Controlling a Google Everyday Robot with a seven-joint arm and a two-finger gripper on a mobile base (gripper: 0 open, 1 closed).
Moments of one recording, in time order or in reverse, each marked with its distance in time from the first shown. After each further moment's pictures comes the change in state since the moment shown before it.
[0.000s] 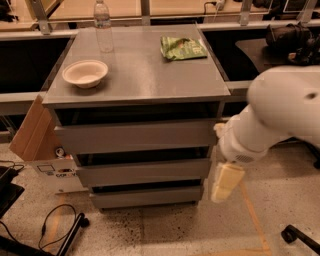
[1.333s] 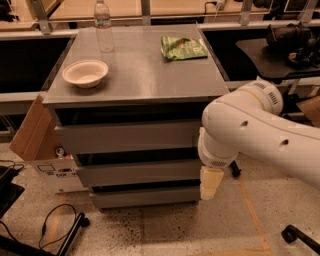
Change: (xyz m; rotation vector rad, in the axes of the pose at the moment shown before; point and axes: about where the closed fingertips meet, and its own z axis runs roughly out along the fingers) arm -0.007 -0.017 0.055 0.079 0.151 -0.102
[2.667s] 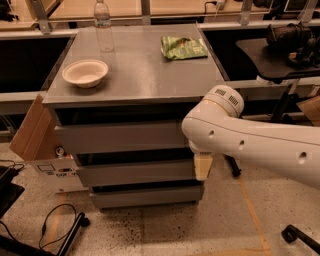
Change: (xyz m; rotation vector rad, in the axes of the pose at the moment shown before) arm 0.004 -0.065 0.056 0.154 0.130 -0.042
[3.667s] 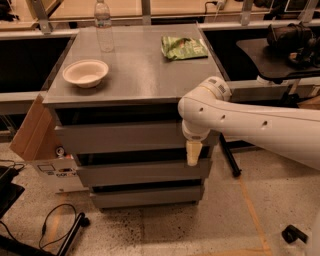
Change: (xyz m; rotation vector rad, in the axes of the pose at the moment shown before) arm -0.027 -0.052 0.067 -0.052 -0.070 0.009
